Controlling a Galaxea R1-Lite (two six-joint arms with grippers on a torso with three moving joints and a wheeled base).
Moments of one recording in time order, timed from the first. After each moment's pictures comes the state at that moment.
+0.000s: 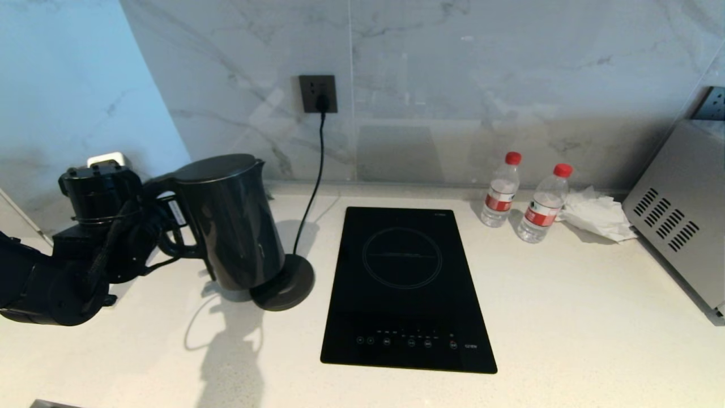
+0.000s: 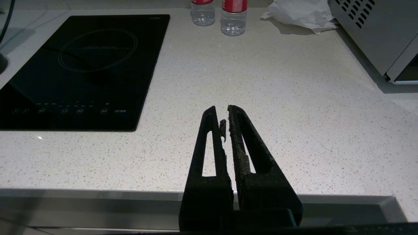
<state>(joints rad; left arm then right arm) -0.05 1.80 -0.81 -0.89 0.46 -0.17 0.00 0.00 0.00 -0.01 0.00 -0.01</state>
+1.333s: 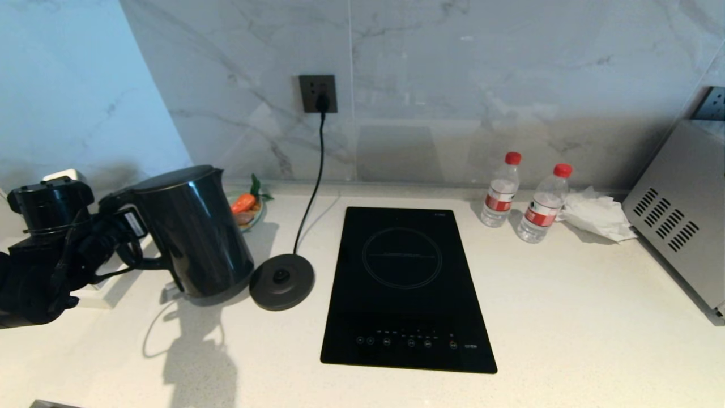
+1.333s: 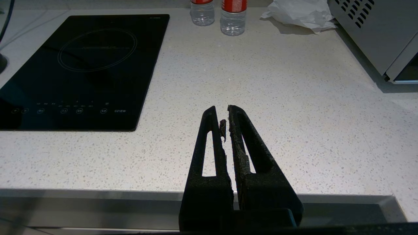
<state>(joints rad) 0.18 1.85 -0.80 -0.90 0.26 -0.20 0.00 0.00 0.00 -0.01 0.00 -0.01</state>
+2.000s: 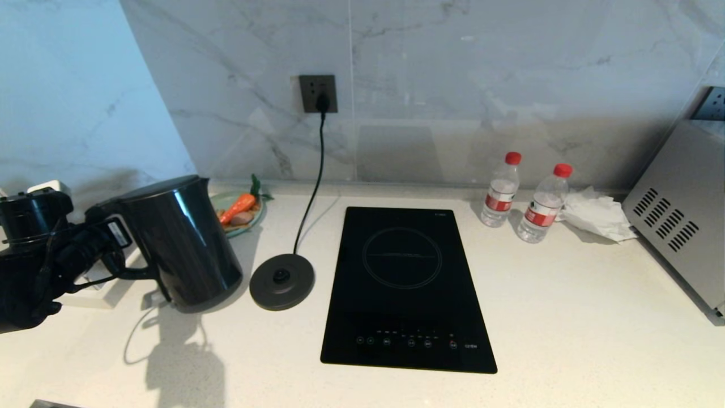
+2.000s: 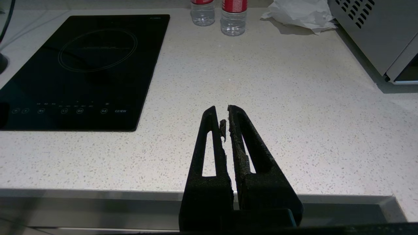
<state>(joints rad) 0.28 1.88 -0.79 -0.90 0.16 -0.20 0.00 0.00 0.00 -0.01 0.00 -0.01</state>
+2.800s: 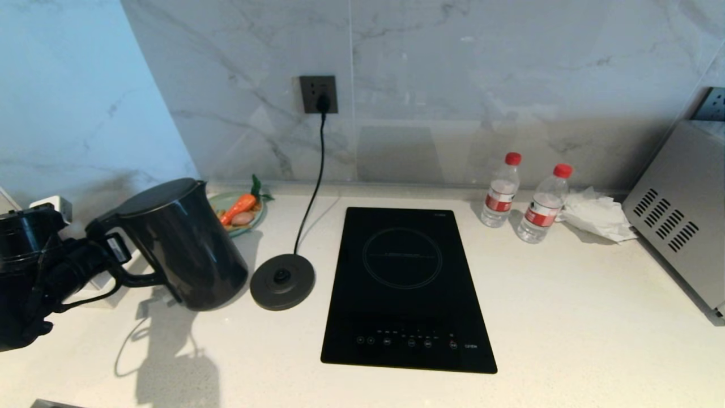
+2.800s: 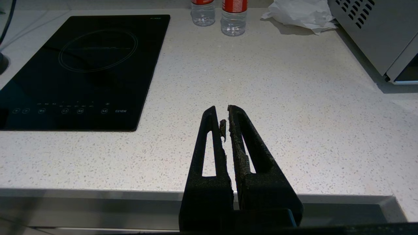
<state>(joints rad) 0.31 1.88 -0.69 -0.95 0.01 -0.18 0.00 0.00 0.00 -0.01 0.00 -0.01</state>
